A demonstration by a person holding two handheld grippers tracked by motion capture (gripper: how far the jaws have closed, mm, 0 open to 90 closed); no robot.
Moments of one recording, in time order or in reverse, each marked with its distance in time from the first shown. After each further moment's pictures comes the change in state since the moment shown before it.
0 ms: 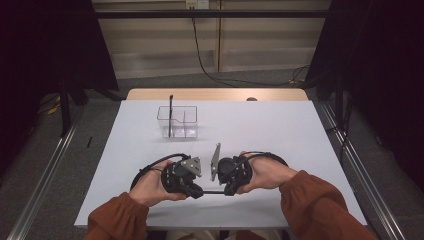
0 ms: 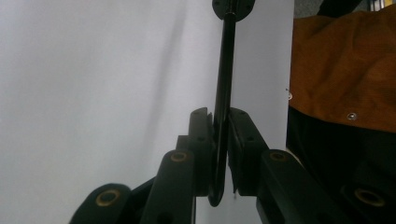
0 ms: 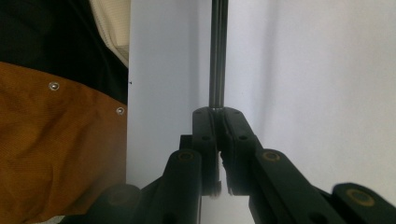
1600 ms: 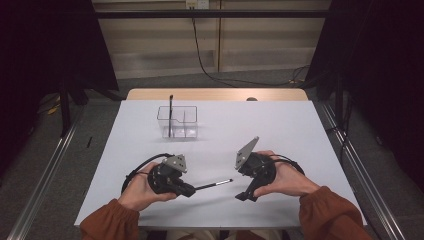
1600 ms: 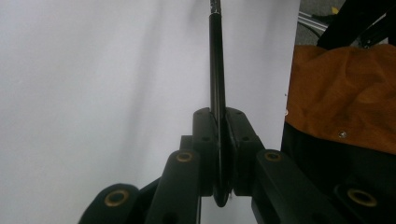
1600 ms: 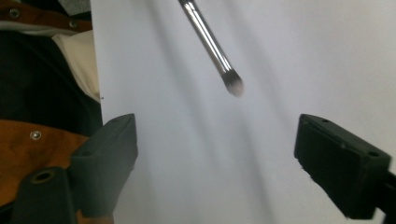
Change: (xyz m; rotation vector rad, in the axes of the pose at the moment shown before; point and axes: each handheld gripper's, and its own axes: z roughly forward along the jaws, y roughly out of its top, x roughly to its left) left arm 0.002 -0.032 -0.017 -0.128 0.008 -0.141; right arm -0.002 -0.066 -0.004 -0.286 -0.094 0.249
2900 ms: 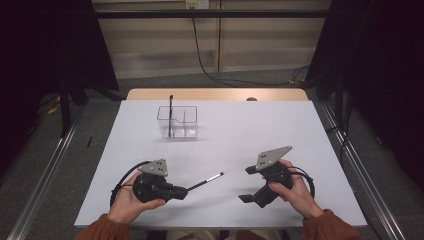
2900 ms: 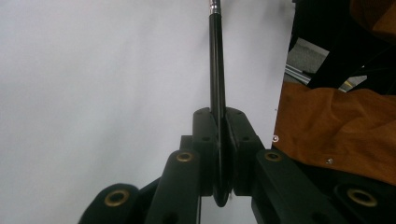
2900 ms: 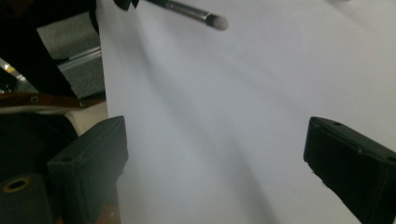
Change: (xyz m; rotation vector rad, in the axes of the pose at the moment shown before) left arm -0.006 -0.042 -0.010 -0.232 0.005 -0.103; right arm 0.012 -0.047 -0.006 -0.382 -0.036 0.135
